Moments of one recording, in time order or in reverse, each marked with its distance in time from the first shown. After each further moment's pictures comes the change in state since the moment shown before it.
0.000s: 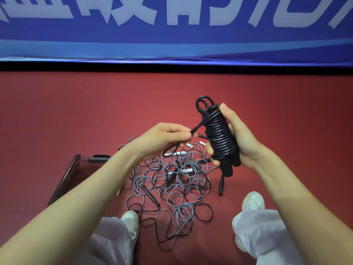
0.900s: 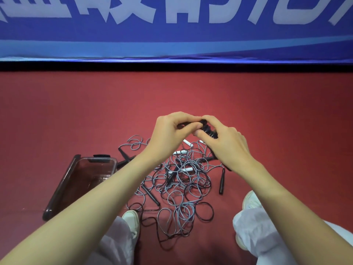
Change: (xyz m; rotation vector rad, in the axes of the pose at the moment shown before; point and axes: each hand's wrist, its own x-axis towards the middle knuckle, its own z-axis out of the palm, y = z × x) left_hand 0.007 0.002 0.029 0.520 0.455 0.431; right_hand 0.012 0.026 0.006 -1.169 0.590 -0.216
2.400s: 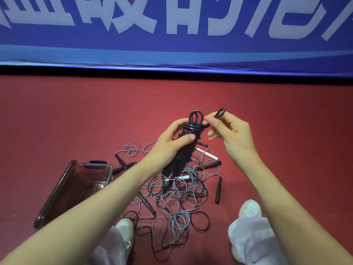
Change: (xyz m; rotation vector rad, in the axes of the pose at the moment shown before) left_hand -0.004 -0.016 0.009 -0.593 -0.156 -0.303; right_hand 0.022 0.002 -0.018 0.850 0.148 -0.088
